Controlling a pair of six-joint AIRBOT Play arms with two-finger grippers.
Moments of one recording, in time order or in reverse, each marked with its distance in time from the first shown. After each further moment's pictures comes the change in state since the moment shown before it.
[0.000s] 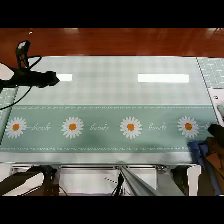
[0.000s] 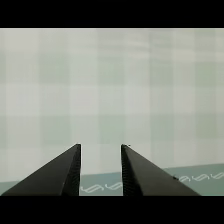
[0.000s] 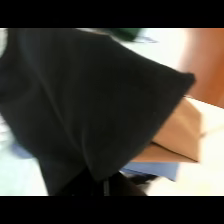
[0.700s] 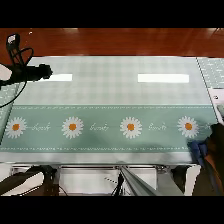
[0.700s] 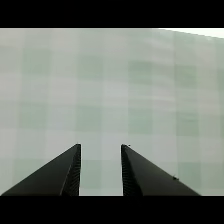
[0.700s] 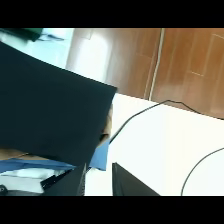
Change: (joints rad) left arm 0.036 -0.010 0.003 0.054 0.148 0.000; right arm -0.003 0.073 0.000 -0.262 -0.013 -0.105
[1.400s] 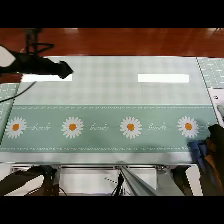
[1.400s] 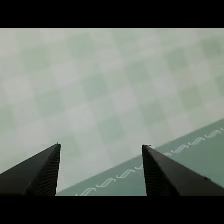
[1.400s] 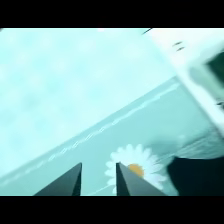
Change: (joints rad) left arm -0.228 0.002 0.198 -0.042 -0.311 0.172; right arm 0.296 -0.135 -0.103 0.945 -0.297 -0.134
